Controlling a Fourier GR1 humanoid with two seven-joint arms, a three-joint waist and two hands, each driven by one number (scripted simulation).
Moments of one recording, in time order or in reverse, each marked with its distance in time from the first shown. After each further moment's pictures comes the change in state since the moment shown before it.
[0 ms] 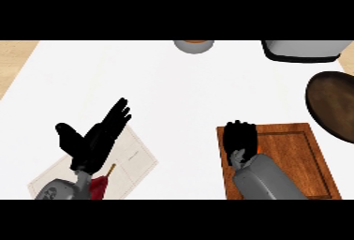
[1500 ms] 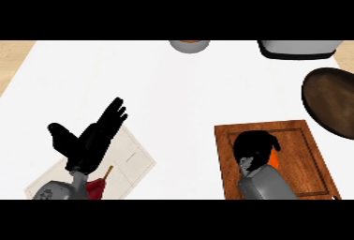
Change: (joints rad) left arm 0.025 -0.032 0.067 -0.015 -0.032 -0.043 0.022; right arm 0.123 0.057 -0.099 -0.059 0.418 0.262 -0.053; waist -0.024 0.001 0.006
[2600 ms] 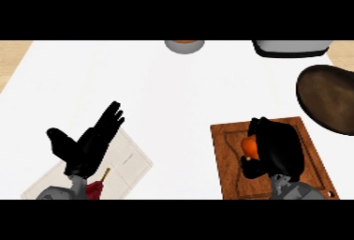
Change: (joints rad) left arm 0.043 -0.041 0.044 0.000 -0.051 -0.022 -0.002; right arm 0.127 -0.098 -0.060 -0.352 -0.012 -0.598 -0.304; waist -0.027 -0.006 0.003
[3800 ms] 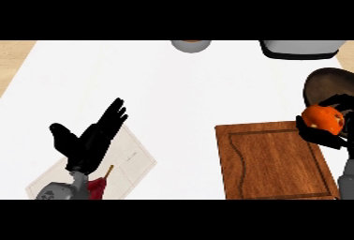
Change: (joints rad) left arm -0.026 -0.023 0.020 -0.004 -0.027 -0.044 0.034; right arm 0.023 -0.080 -0.570 0.176 -0.457 -0.585 -0.487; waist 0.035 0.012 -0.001
